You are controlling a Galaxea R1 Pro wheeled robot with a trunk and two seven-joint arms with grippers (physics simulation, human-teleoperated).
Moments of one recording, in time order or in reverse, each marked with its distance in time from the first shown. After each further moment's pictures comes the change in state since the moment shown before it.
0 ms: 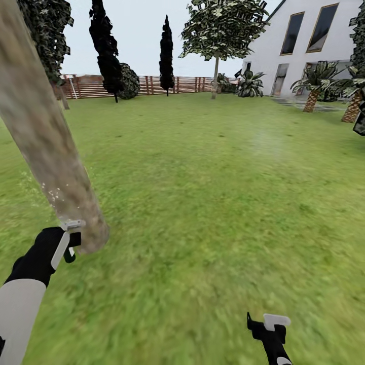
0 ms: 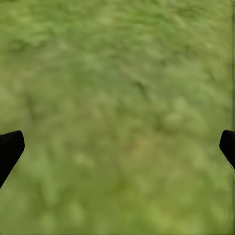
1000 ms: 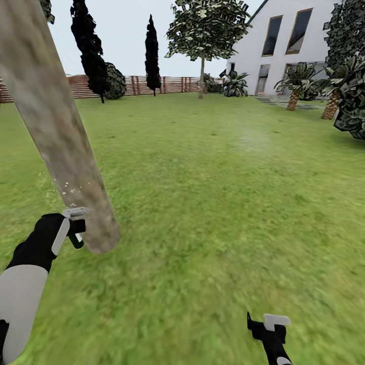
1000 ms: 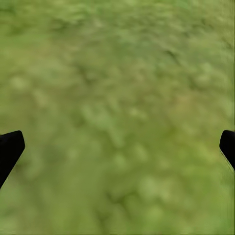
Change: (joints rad) left arm -0.084 0.000 -0.010 -0.006 0.000 0.037 -0.081; right arm 0.000 0.000 0.000 0.000 0.000 0.000 0.000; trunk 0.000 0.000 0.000
